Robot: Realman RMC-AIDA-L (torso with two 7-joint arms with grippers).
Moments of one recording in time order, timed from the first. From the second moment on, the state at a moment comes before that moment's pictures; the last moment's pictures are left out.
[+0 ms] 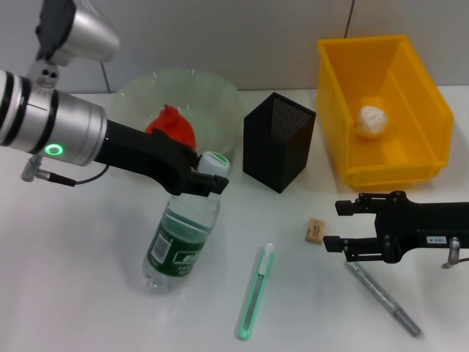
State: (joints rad) left arm -0.72 -2.06 1.03 1.06 2.23 1.54 -2.01; right arm 0.52 2.05 -0.78 -0.69 -2.04 -1.51 1.36
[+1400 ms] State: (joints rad) left arm -0.50 -2.06 0.80 1.15 2.01 1.54 -1.83; right arm 0.52 2.05 -0.79 -0.69 -2.04 -1.51 1.35
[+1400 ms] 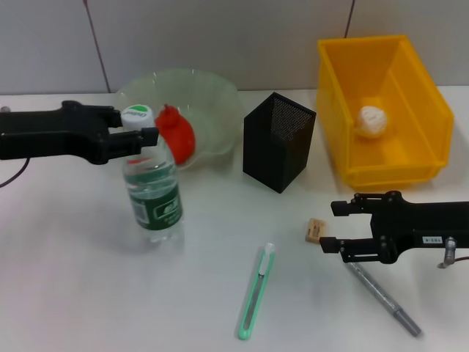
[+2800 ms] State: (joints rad) left arm -0.45 -2.07 0.77 1.04 1.98 1.21 -1.73; right arm 0.54 2.05 -0.78 -0.68 -2.04 -1.50 1.35
